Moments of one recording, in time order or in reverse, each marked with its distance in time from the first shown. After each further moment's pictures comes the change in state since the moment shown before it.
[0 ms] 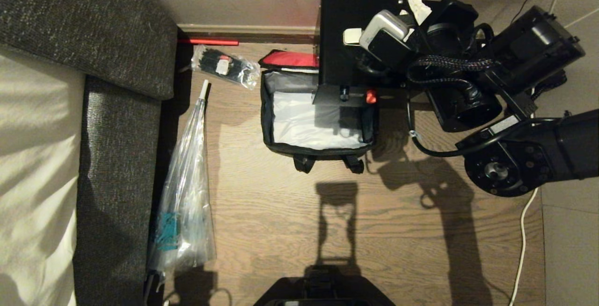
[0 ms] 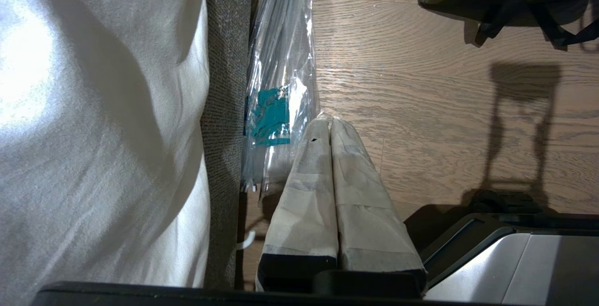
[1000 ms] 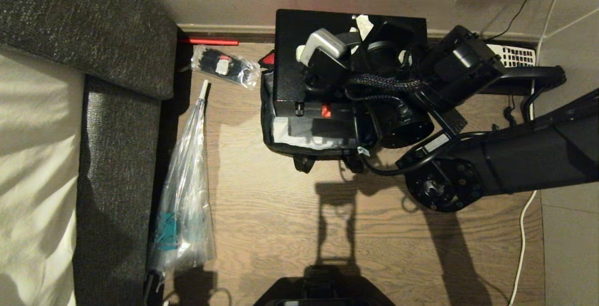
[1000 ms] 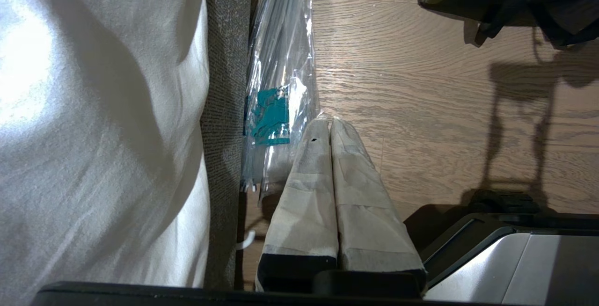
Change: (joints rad) left arm 0.000 0.000 0.000 0.000 0.000 0.000; right arm 0.166 0.148 -0.145 0.002 -0.101 -0.049
